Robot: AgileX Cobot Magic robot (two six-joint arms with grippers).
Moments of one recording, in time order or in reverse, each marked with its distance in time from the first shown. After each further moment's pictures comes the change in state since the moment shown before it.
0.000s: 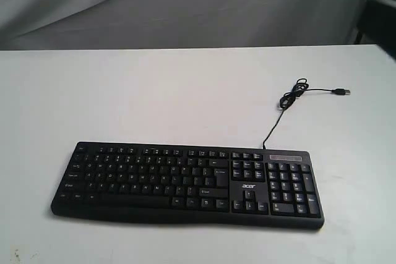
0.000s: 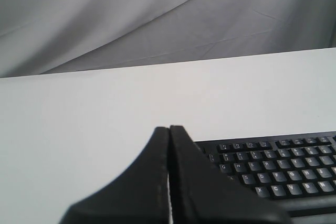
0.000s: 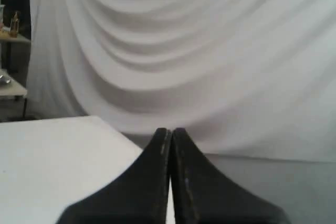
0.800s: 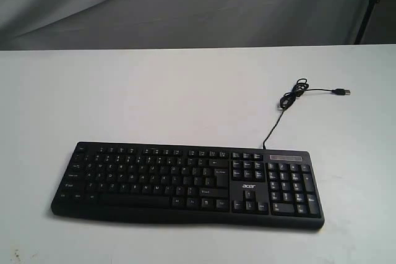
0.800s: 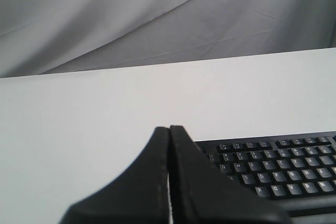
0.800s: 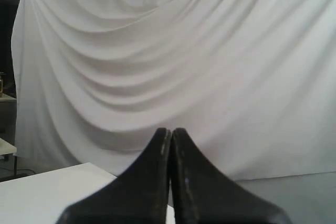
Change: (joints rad) left arm 0.000 0.000 0.000 0.000 0.000 0.000; right arm -0.030 -0.116 0.042 0.163 -0.072 -0.035
